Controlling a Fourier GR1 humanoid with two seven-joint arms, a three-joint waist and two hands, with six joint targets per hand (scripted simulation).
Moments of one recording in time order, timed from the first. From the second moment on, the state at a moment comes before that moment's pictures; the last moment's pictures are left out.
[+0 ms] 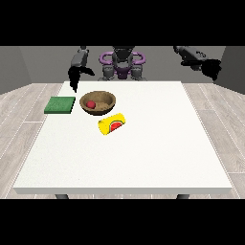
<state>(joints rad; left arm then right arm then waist) -0.87 0.54 0.37 -0.87 0.27 -0.21 -0.39 -0.28 -0.13 -0.20 -1.59 -0.23 0.02 -0.01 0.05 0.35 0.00</state>
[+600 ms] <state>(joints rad) -0.99 0.67 0.36 -0.98 0.31 -0.23 -0.17 -0.39 -0.17 -0.30 -1.10 -0.26 0.14 -0.26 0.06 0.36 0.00</state>
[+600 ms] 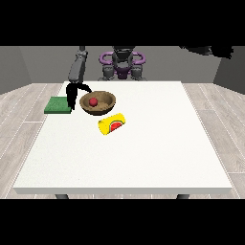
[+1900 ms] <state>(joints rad) -1.13 0.77 0.39 -1.06 0.41 -0.27 -0.03 -0.56 -0.13 -0.32 -0.90 -0.23 0.01 -0.40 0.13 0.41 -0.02</state>
